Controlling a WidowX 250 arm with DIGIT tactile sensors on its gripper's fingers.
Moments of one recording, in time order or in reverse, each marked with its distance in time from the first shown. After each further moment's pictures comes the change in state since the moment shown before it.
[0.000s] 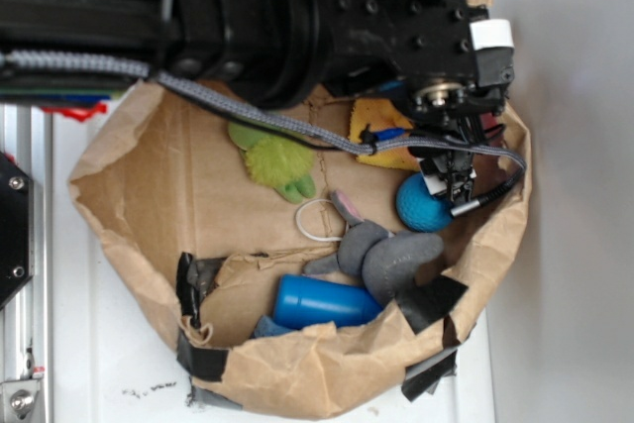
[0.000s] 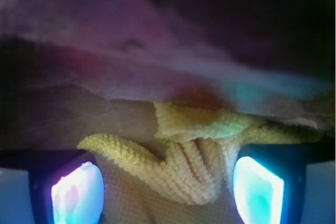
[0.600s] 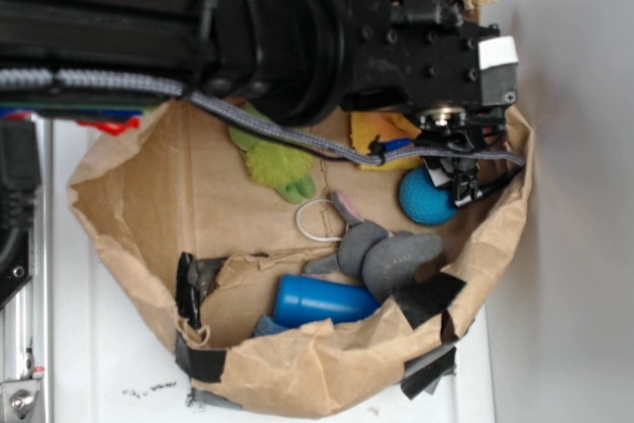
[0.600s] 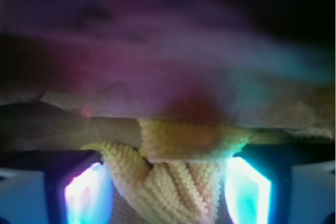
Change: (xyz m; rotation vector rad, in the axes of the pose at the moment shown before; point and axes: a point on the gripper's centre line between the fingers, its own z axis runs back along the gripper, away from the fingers) arm 0.003 0.002 -0.015 0.056 -0.028 0.012
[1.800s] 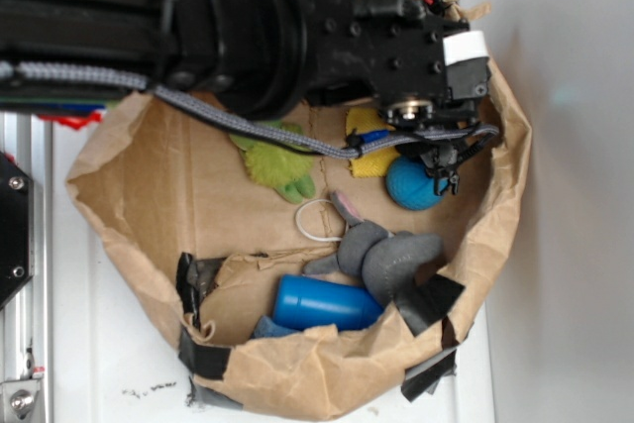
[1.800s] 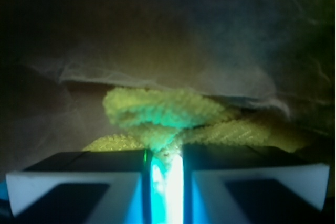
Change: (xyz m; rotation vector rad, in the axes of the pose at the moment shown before) arm -0.012 -0.002 0.005 -0.029 0.005 -0.006
